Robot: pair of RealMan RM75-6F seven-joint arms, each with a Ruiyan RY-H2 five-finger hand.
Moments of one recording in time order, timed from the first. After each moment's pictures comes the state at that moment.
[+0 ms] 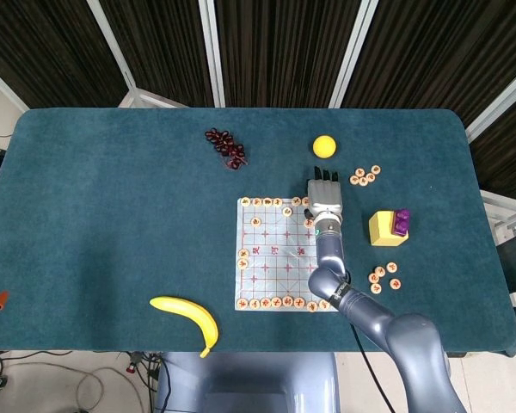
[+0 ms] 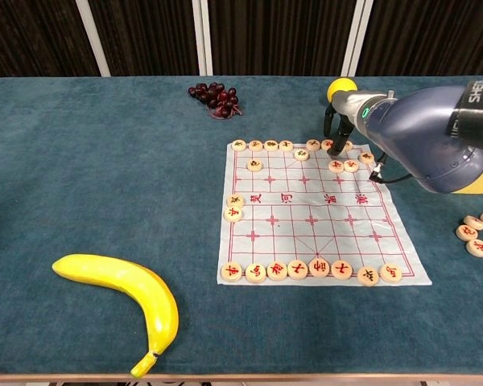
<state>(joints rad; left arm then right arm) 0.03 -1.18 -0.18 -1.80 1.28 1.66 0.24 1.13 -2.00 0.44 -0.59 -0.39 0.71 -0.72</state>
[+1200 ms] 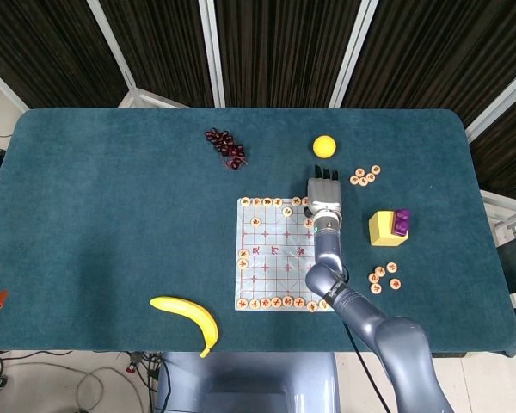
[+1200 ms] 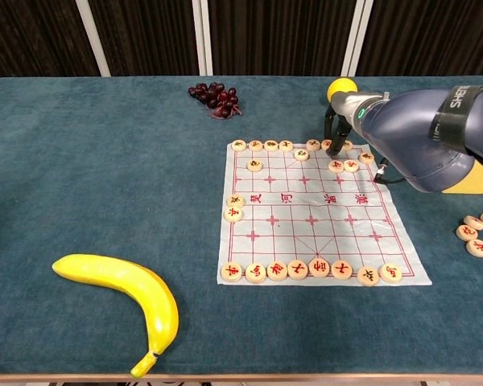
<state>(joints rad) 0.02 -1.18 -0.18 -1.80 1.27 1.66 0.25 1.16 -2.07 0.52 -0.44 -0.45 0.64 -0.72</state>
